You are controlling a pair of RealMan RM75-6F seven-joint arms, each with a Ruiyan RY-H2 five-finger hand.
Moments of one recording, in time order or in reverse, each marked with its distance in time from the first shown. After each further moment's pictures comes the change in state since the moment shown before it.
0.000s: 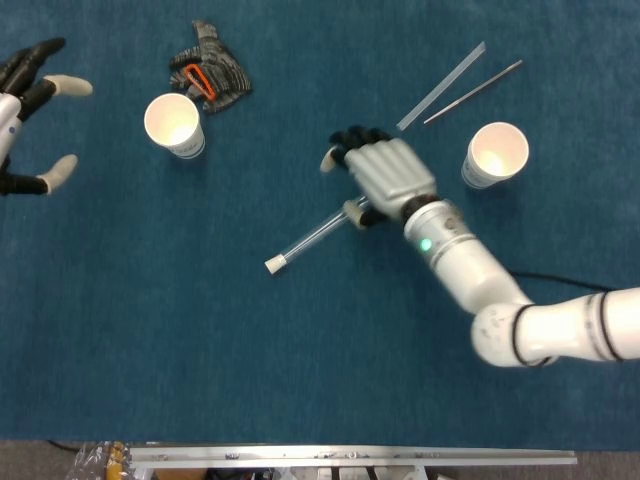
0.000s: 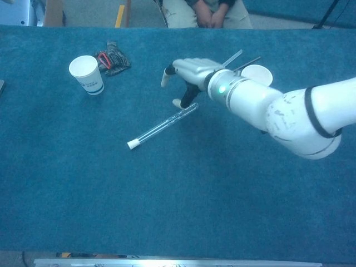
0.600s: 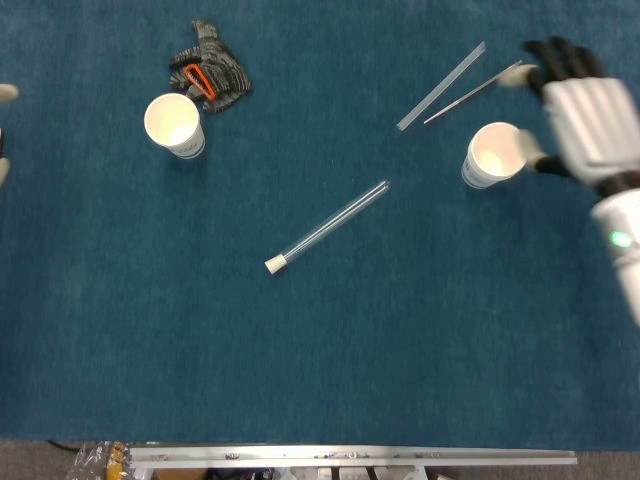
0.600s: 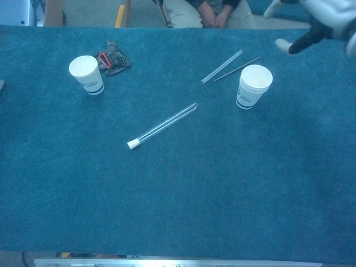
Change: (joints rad) left arm 0.122 -0.082 0.036 0.124 -0.027 0.170 0.211; right arm -0.347 0.470 -0.107 -0.386 -0.341 0.363 0.116
